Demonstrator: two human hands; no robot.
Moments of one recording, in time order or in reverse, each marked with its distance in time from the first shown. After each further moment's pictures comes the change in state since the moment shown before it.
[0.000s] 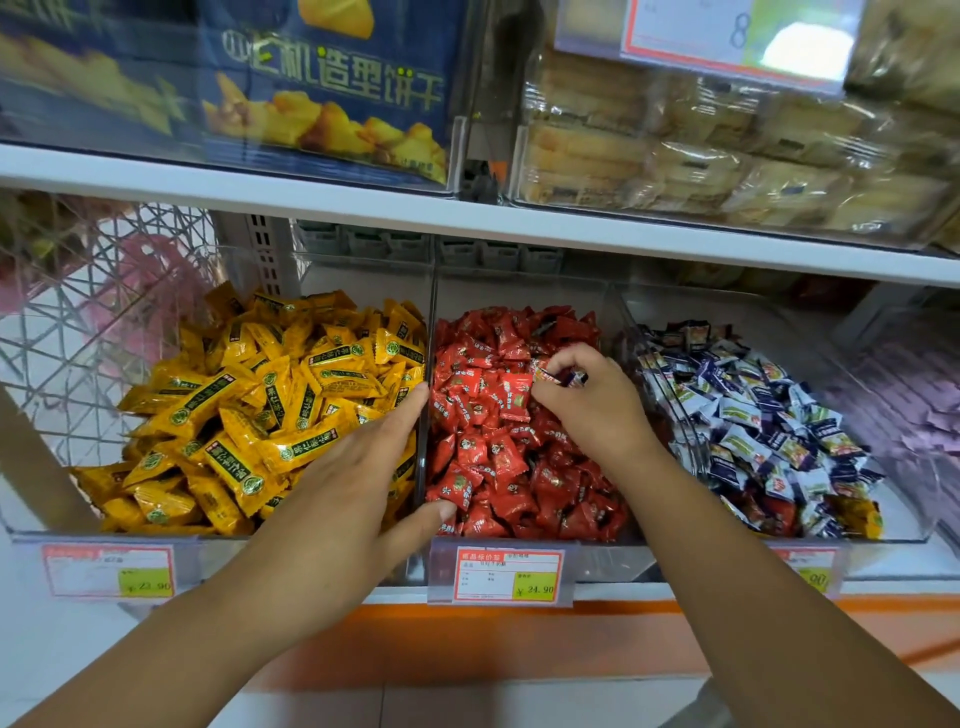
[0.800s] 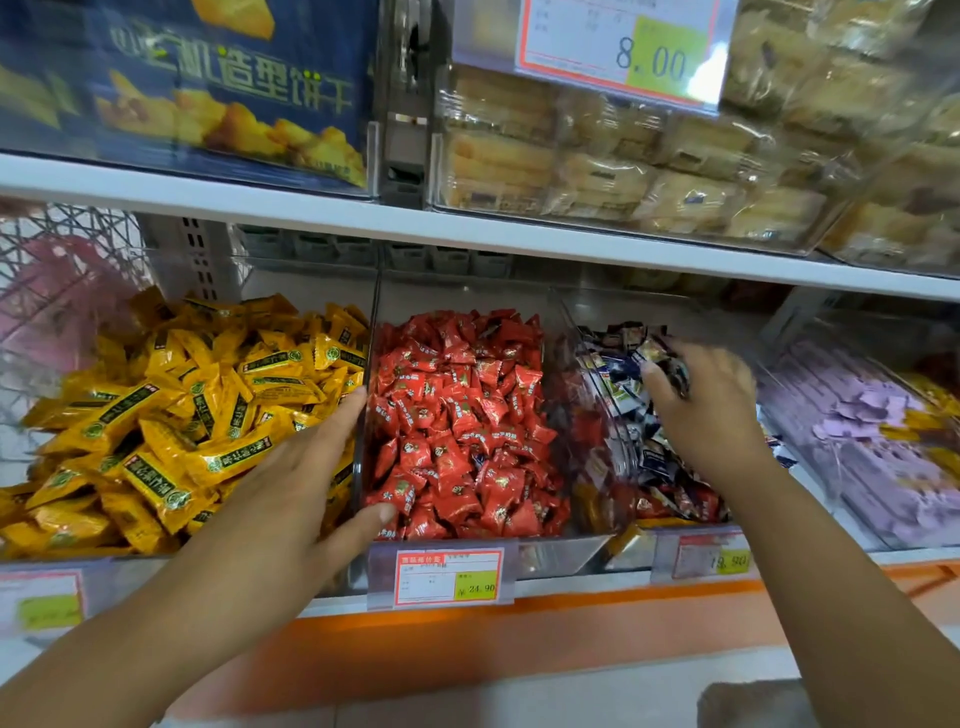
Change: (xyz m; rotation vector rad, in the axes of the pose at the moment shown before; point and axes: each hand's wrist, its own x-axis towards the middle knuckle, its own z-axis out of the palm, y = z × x) left_hand 0.001 0.011 -0.002 -0.018 0.002 -0.056; right_hand 0.001 0.064 -0.112 -0.566 0.285 -0.037
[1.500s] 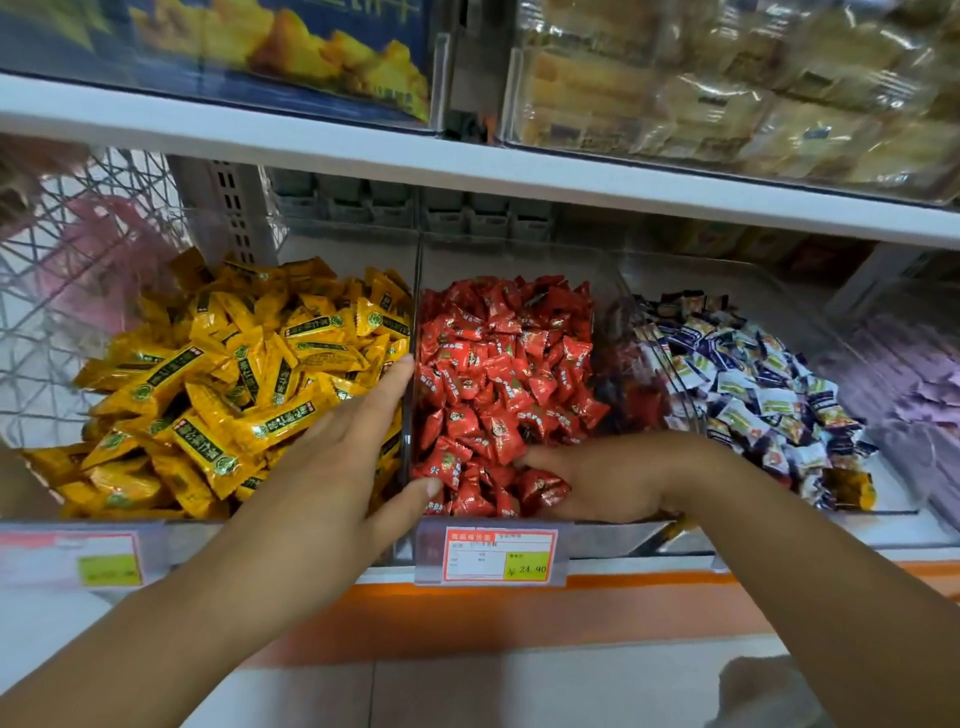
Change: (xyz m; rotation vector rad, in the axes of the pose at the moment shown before) left_hand -0.001 -0.005 0.001 -0.014 0.006 0.042; right_hand -0.044 -0.101 0.025 -0.289 -1.227 -0.457
